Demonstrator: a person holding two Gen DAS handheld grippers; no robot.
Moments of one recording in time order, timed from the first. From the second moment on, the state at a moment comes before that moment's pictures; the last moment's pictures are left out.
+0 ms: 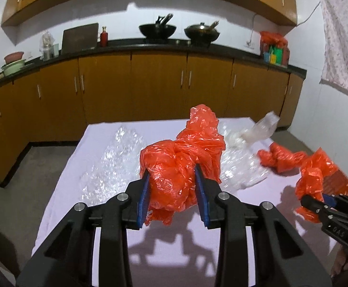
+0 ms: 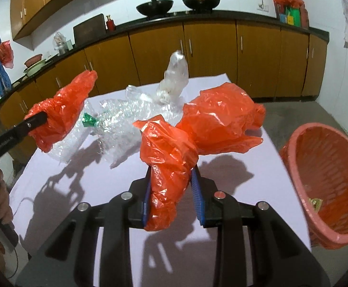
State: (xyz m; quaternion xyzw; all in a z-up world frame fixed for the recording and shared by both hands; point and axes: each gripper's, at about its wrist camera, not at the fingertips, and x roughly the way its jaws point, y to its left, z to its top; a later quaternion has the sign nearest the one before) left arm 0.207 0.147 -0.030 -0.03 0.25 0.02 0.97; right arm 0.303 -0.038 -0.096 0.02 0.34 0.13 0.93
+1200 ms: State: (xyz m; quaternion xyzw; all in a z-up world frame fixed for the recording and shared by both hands) left arm 0.196 -0.011 -0.006 -0.04 0.23 -0.17 0.96; right arm 0.236 -0.185 -0.056 0.01 0.28 -0.02 0.96
